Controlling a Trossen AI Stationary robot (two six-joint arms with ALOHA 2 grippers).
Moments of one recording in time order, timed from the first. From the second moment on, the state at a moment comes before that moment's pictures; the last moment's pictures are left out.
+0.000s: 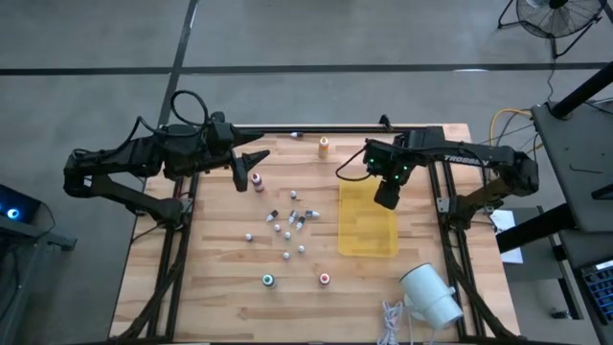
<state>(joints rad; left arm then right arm) -0.04 1.05 1.39 -0.53 -0.45 -0.14 -0.29 1.43 1.24 -1.31 -0.02 0.20</state>
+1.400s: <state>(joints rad) -0.04 1.05 1.39 -0.52 -0.45 -0.15 -0.40 1.43 1.02 -1.10 0.07 0.18</state>
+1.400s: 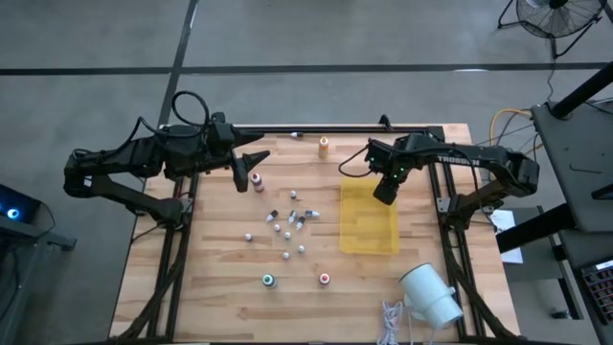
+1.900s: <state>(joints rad) -0.04 1.05 1.39 -0.52 -0.45 -0.15 -0.40 1.43 1.01 -1.09 0.07 0.19</state>
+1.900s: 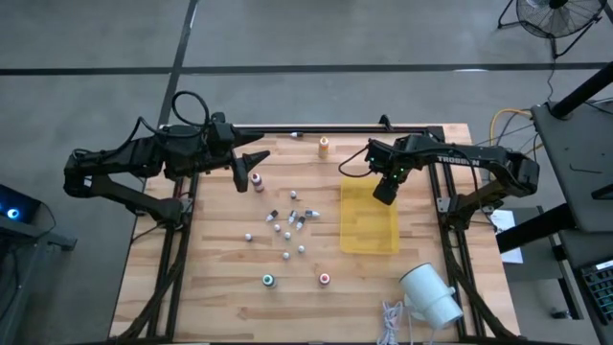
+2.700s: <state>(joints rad) -0.04 1.05 1.39 -0.52 -0.45 -0.15 -0.40 1.43 1.01 -1.09 0.04 0.21</state>
